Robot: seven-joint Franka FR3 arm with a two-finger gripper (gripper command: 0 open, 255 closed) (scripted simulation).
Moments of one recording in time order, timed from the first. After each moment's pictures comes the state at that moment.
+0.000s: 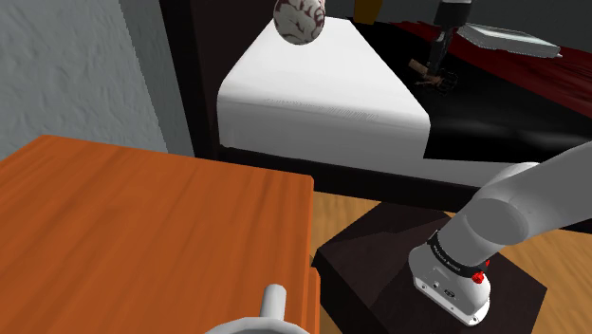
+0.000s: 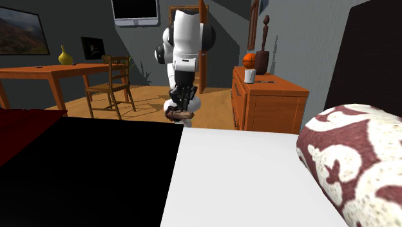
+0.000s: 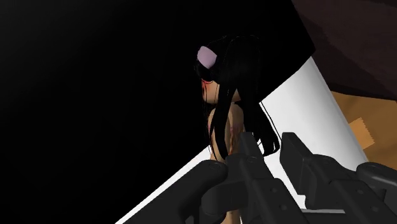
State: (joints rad) arm -0.05 -0.40 -0.32 -2.00 -0.18 1.47 -0.59
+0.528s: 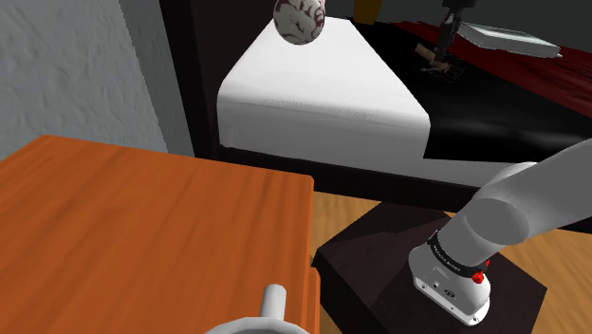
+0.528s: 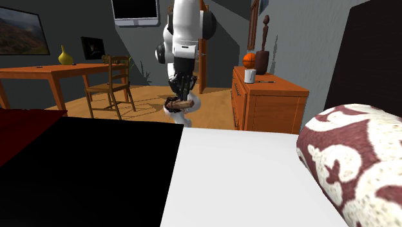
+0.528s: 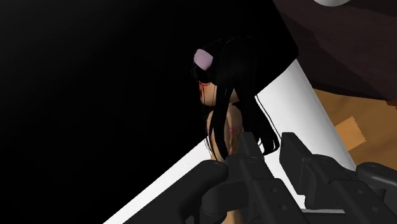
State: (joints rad) arm -0.05 -0.37 -0.31 -1.87 -0.18 1.37 -0.61
